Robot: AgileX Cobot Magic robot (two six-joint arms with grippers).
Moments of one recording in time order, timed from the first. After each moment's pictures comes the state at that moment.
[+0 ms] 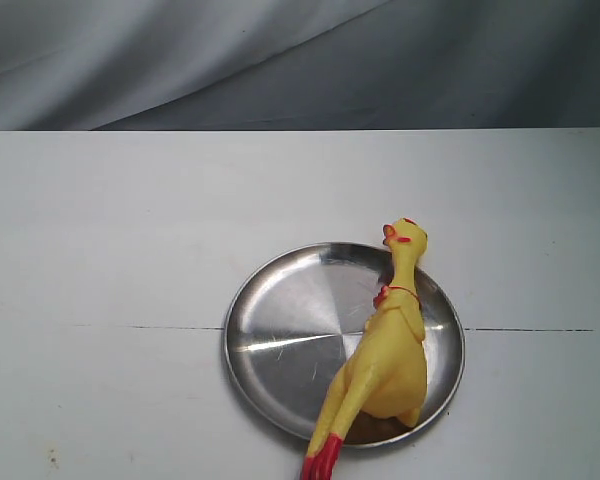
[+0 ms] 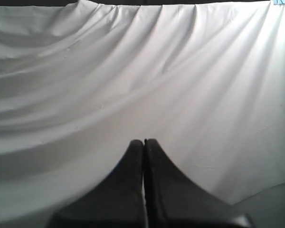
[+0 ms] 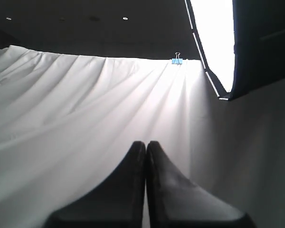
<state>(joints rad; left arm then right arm) 0.34 0.18 -0.70 -0.62 0.33 0.53 0.05 0.15 -1.00 0.23 0.48 -0.24</state>
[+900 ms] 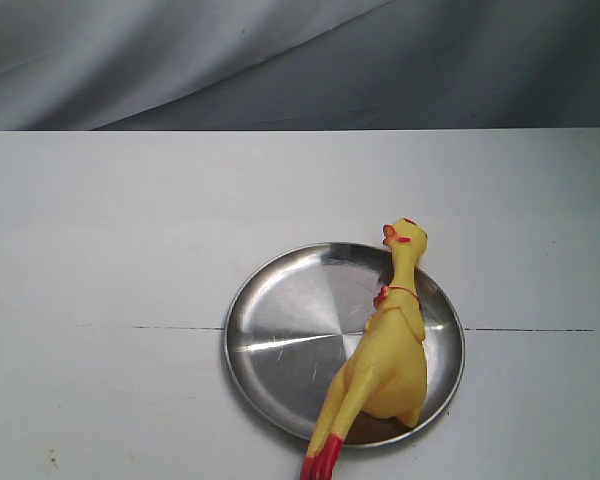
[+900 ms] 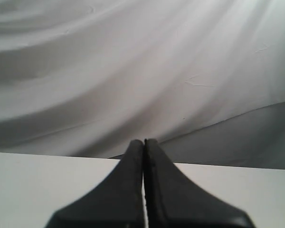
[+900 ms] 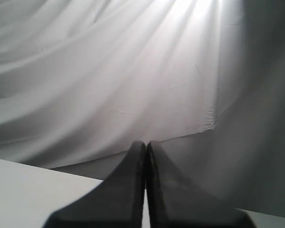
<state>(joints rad) 0.34 0.00 -0.41 -0.46 0.48 0.33 0.05 0.01 -0.91 0.24 0.86 -0.21</state>
